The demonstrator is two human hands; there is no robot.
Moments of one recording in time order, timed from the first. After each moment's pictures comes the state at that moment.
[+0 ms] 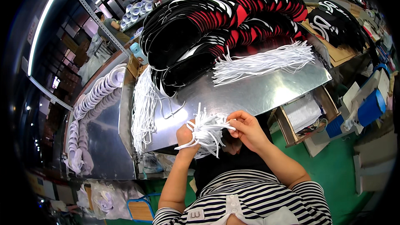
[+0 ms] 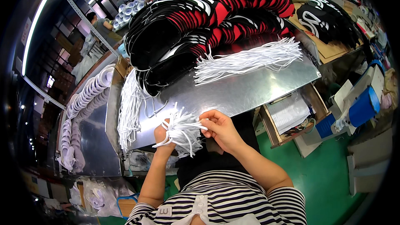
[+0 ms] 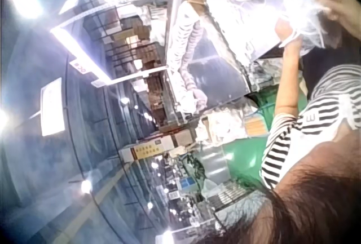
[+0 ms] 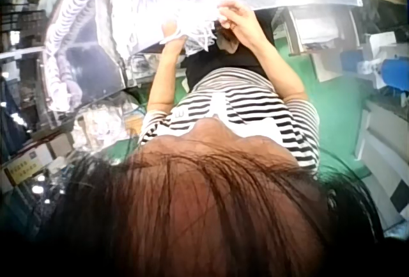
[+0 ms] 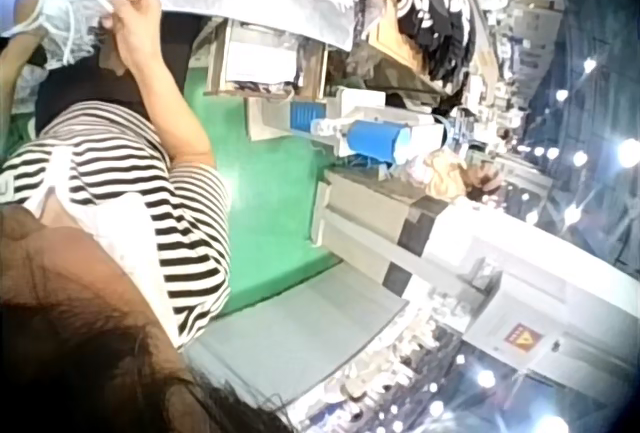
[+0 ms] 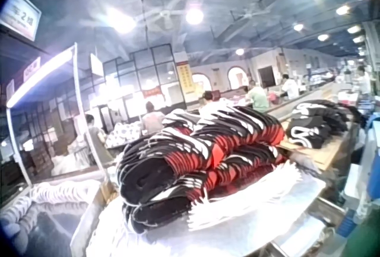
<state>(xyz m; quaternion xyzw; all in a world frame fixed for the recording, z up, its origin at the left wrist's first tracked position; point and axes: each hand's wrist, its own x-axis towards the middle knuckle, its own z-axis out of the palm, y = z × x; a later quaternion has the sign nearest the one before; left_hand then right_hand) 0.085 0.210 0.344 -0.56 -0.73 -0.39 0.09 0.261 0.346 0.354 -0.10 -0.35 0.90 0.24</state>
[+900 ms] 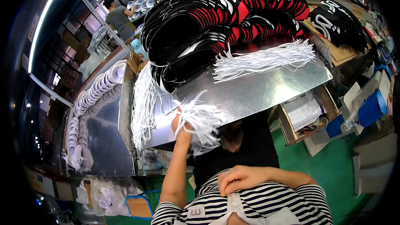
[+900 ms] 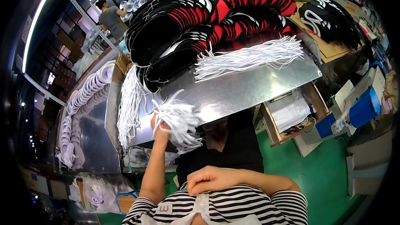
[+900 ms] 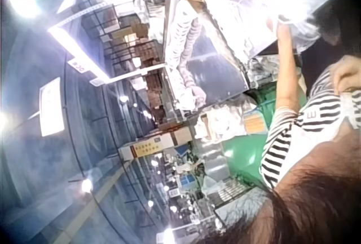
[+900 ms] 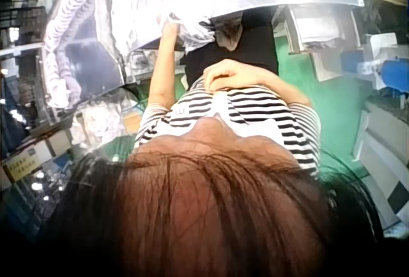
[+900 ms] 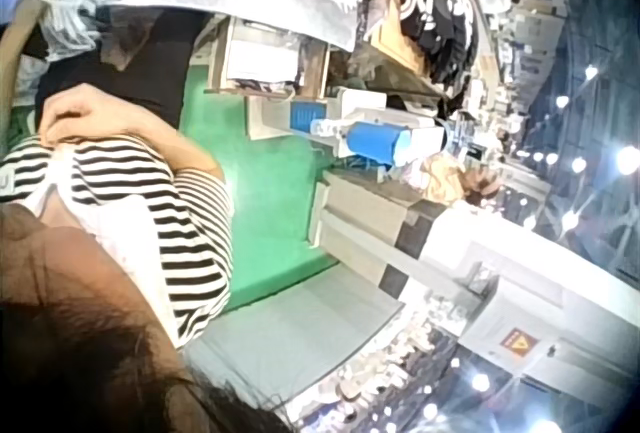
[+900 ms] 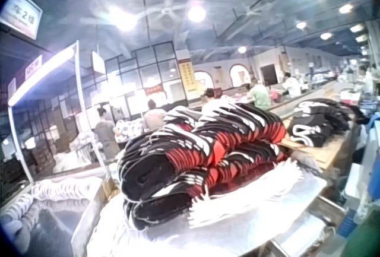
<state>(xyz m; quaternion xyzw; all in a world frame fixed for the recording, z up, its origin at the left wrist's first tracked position) 0.061 0.221 0.331 -0.31 -0.60 -0.71 -0.21 0.311 0.297 0.362 0.17 -0.54 0.83 -0.05</state>
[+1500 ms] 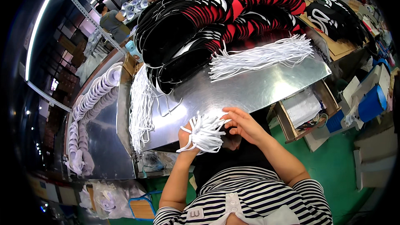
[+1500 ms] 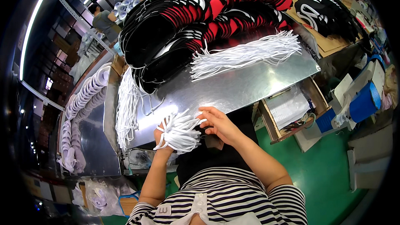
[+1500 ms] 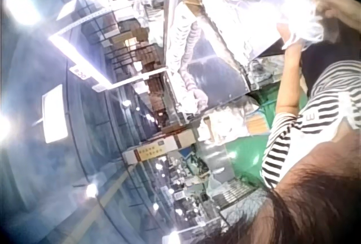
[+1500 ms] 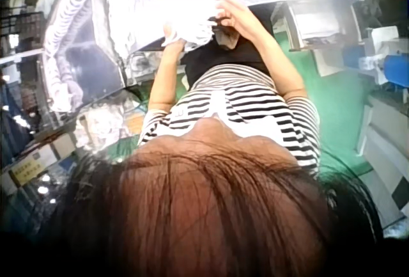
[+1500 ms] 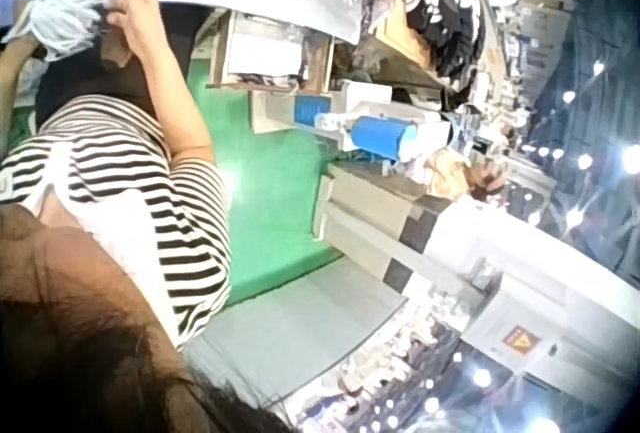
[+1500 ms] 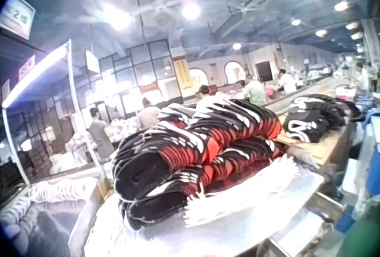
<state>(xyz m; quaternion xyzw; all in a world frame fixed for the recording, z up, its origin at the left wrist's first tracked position) 0.102 0.208 0.340 -0.52 -0.70 -0.48 -0.06 0.256 0.365 0.325 -0.15 -0.38 0.90 0.14</state>
